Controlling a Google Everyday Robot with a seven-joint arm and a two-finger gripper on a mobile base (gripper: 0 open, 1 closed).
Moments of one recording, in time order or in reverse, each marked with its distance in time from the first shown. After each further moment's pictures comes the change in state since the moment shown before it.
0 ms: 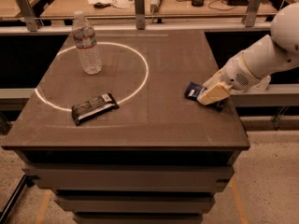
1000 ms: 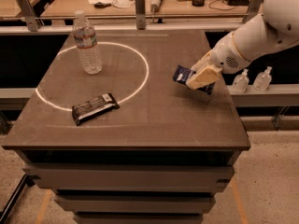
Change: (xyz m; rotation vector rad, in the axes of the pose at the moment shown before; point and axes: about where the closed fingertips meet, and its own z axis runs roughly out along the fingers) arm -0.060 -0.002 -0.014 0.012 -0.066 -0.105
